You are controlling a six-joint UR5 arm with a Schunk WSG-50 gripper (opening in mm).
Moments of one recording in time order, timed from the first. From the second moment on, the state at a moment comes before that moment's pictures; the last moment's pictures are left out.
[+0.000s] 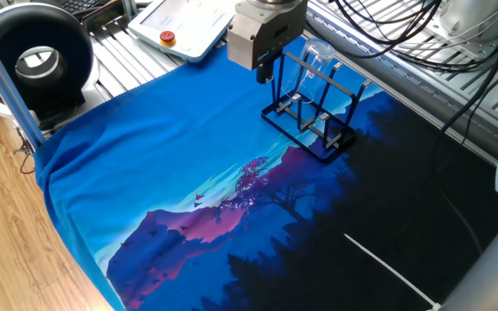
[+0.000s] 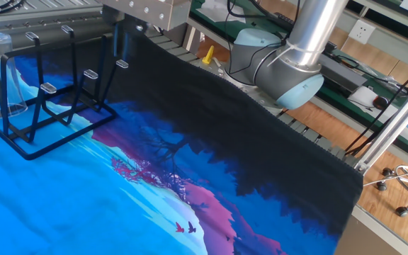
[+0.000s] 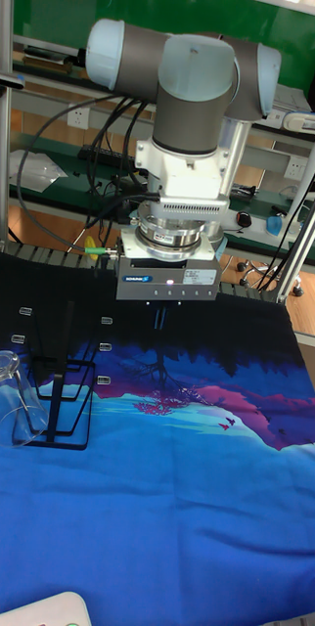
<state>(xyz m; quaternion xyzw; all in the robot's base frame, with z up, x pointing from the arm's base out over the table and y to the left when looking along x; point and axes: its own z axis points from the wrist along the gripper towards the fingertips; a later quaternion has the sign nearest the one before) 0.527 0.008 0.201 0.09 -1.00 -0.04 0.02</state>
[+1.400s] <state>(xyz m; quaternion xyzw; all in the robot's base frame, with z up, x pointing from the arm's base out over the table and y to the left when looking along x) 0.519 -0.019 0.192 0.10 -0.99 -0.04 0.02</state>
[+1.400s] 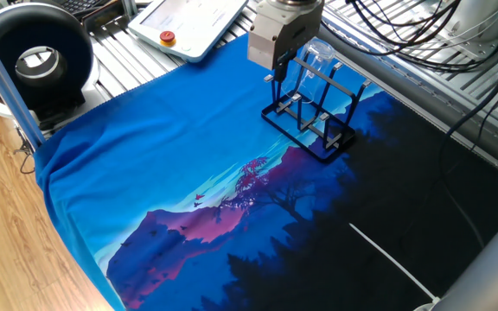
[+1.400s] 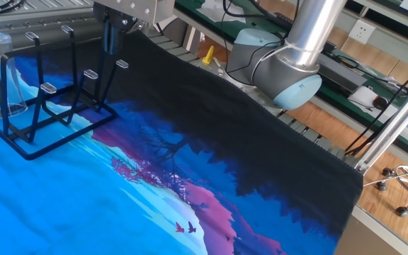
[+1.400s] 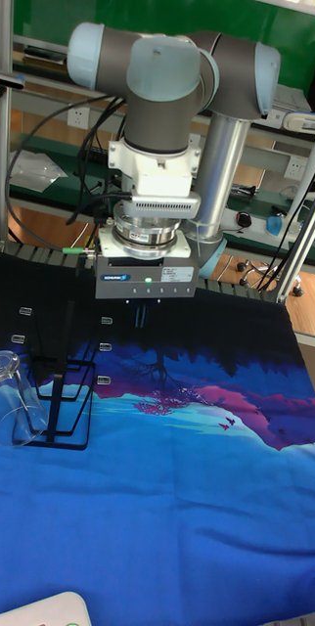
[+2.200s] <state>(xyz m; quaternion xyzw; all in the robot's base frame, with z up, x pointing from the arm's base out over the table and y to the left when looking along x) 0.520 -0.018 0.192 0.07 -1.00 -0.05 0.02</state>
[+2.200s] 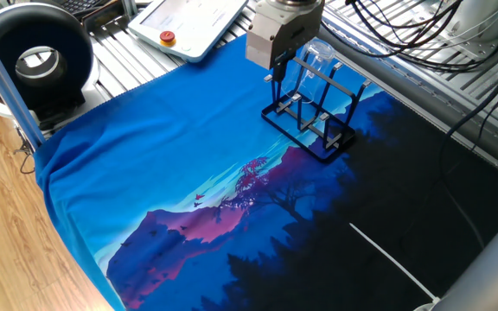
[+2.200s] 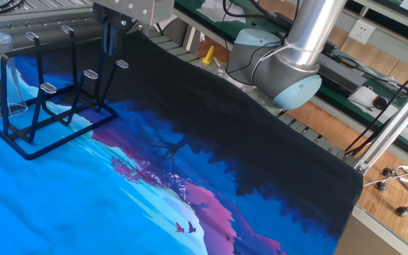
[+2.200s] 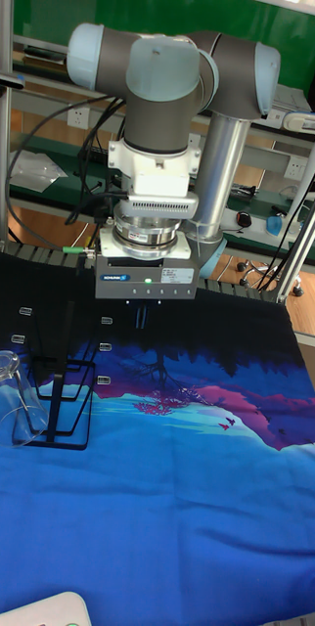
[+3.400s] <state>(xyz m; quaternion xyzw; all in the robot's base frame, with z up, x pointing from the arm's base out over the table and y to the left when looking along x) 0.503 -0.009 0.194 -0.02 -1.00 -0.06 0.05</state>
